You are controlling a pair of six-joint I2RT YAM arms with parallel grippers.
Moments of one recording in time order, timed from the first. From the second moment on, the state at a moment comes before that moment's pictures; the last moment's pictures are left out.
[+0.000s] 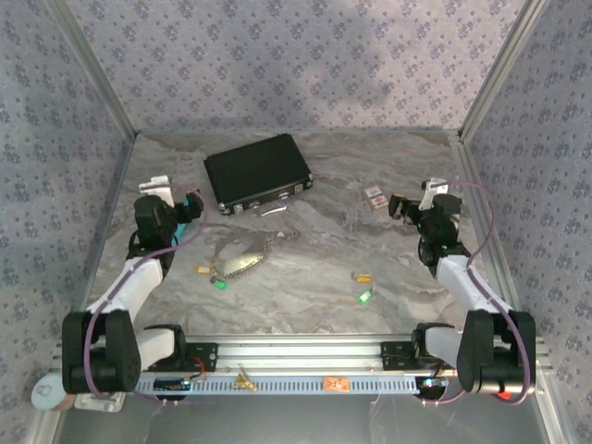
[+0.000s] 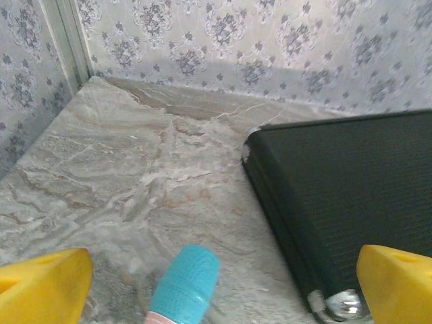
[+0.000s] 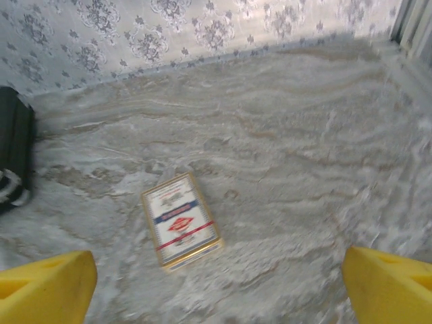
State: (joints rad) left arm 0.00 1.11 0.54 0.25 -0.02 -0.18; right arm -0.02 1.12 0.56 0.14 -0.07 0.17
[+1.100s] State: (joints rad) left arm -0.35 0.71 0.45 -0.54 -0.03 -0.78; right arm 0.73 1.87 1.38 -0.49 -0.24 0.08
